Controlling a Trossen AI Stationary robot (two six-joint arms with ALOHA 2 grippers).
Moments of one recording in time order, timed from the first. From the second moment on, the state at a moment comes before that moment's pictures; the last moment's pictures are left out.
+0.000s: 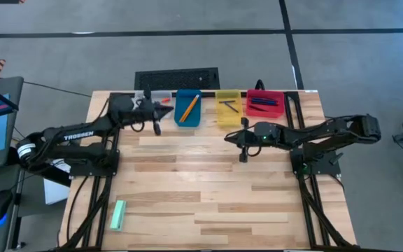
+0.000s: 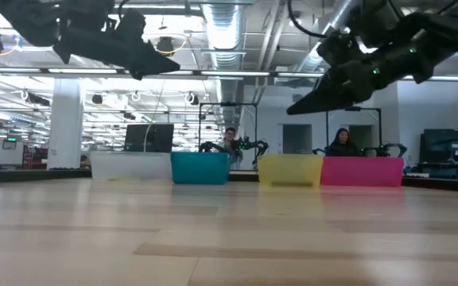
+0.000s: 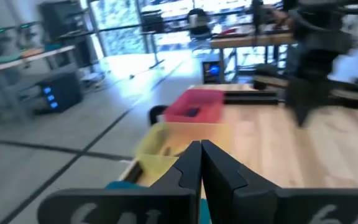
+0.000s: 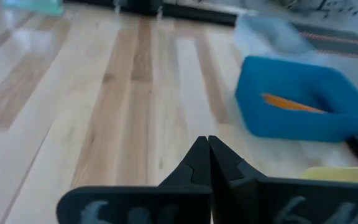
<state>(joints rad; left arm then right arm) 0.57 1.00 0.49 0.42 0.23 0.16 -0.14 1.27 0.44 0.47 0.04 -0.21</state>
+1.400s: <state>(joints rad) 0.37 0.76 0.01 0.97 0.15 0.07 -0.33 0.00 0.08 -0.10 0.13 -0.15</state>
